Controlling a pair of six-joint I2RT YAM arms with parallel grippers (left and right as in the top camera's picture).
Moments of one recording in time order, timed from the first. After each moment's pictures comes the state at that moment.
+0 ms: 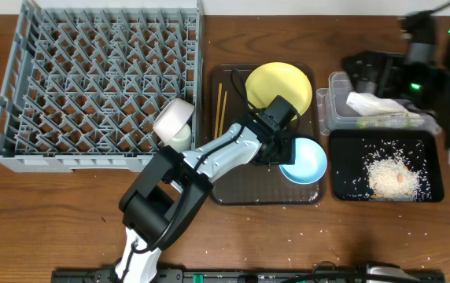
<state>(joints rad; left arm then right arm) -0.75 2.06 1.38 -0.51 0.30 -0.72 -0.08 1.37 1.63 -0.95 -0.46 0.16</state>
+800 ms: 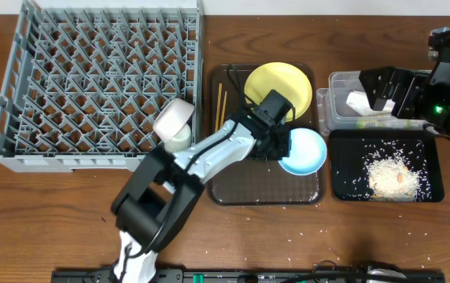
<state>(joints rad) -0.72 2.02 1.38 -0.52 0.31 -0.66 -0.13 1.27 1.63 -1.06 -0.46 0.16</state>
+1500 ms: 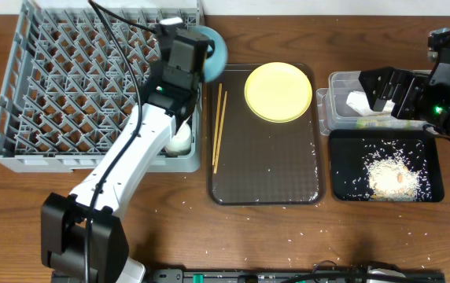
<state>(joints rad) -0.36 1.68 1.38 -0.36 -0.58 -0.35 -0.13 1.27 1.63 -1.07 -0.46 0.16</state>
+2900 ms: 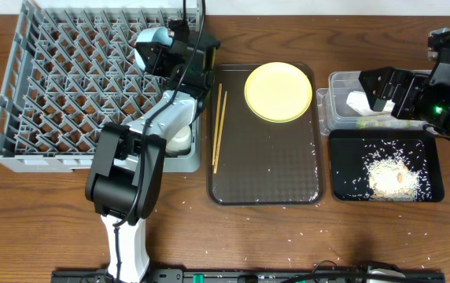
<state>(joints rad) -0.34 2.08 1.39 0.26 -1.25 0.51 -0.13 1.27 1.63 -1.07 -0.46 0.16</state>
